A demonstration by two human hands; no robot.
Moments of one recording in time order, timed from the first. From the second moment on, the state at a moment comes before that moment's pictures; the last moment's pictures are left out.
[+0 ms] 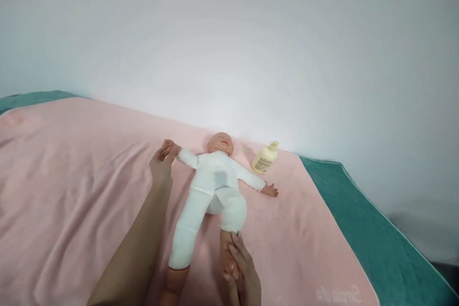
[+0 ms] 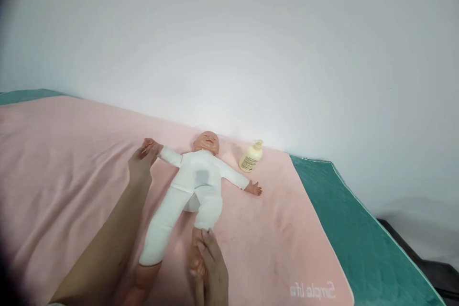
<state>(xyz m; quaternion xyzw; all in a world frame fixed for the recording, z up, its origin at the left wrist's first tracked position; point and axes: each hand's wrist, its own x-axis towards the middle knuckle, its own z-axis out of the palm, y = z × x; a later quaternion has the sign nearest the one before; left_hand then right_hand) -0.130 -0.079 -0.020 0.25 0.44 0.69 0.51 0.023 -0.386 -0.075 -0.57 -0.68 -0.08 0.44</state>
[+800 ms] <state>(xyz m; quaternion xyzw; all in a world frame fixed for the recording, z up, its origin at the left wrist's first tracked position) -0.119 -0.103 -0.002 0.47 0.31 0.65 0.51 0.028 -0.366 -0.061 -0.58 -0.68 -0.08 0.45</state>
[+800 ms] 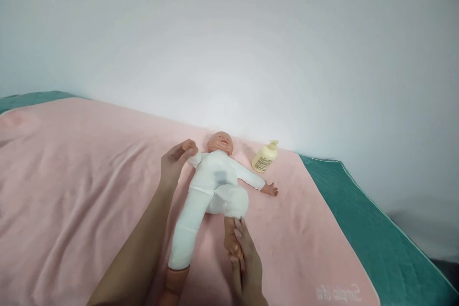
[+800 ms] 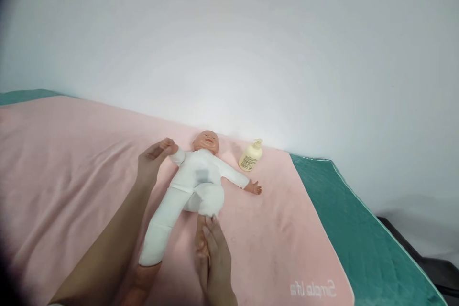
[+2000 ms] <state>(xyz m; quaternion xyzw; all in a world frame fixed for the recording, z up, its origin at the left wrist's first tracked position) -0.140 -0.052 -0.038 0.02 0.46 0.62 0.63 0.032 -0.411 -0.125 -0.53 -0.75 -0.19 0.36</state>
